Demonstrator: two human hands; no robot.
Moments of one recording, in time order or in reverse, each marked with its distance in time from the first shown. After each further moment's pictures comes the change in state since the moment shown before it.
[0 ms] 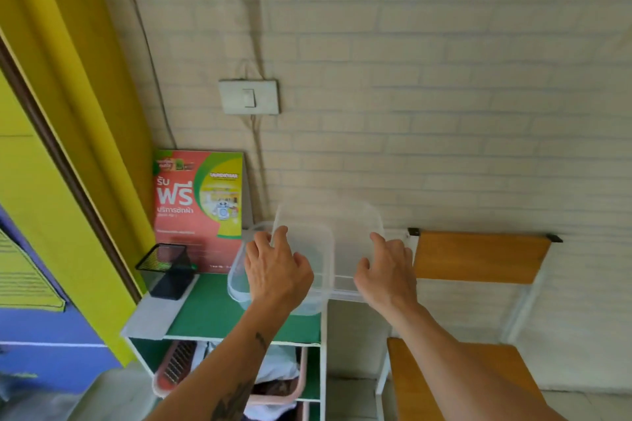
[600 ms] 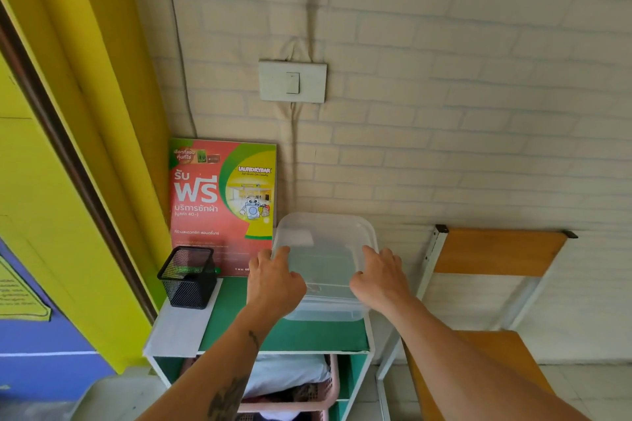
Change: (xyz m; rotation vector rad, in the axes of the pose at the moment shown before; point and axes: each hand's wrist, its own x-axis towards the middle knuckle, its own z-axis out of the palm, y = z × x) left_hand 0.064 -0.120 0.004 -0.078 -0.420 -0.033; right_hand 0.013 -0.086 0.075 -0.137 -0.291 0.129
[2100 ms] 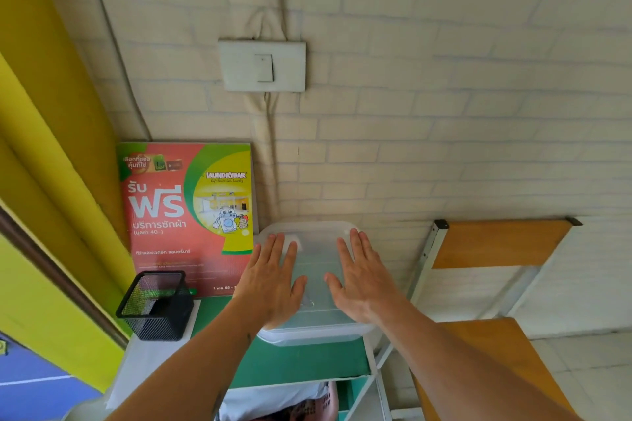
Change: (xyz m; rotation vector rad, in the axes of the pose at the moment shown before) left_hand 0.068 -0.007 0.021 0.647 -0.144 0.439; right_hand 0.063 0.014 0.031 -0.324 -0.080 -0.228
